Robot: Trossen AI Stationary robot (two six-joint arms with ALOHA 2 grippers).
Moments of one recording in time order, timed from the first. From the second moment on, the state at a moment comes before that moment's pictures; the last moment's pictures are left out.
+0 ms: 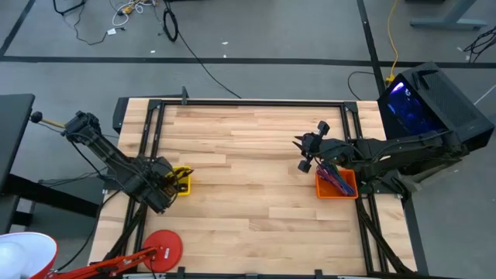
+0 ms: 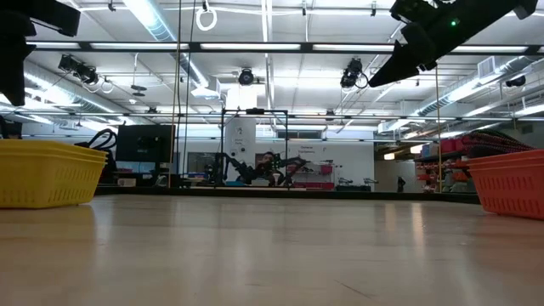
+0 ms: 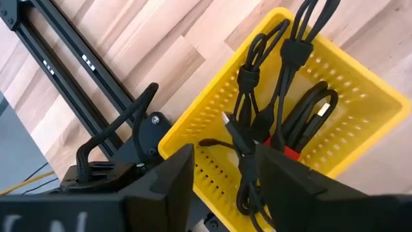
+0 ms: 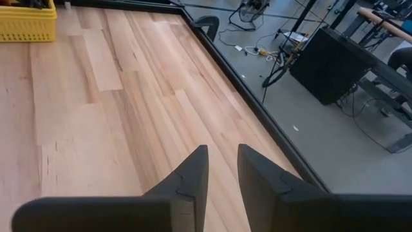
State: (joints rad) left arm -0.71 1.18 0.91 -1.53 -0.36 -1.51; right arm 0.07 0.97 0.66 -0.25 0.61 0.01
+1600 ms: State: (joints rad) left arm -0.44 0.87 0.73 -1.27 -1.54 -1.34; right arm -0.46 0.97 0.03 0.97 -0.49 0.14
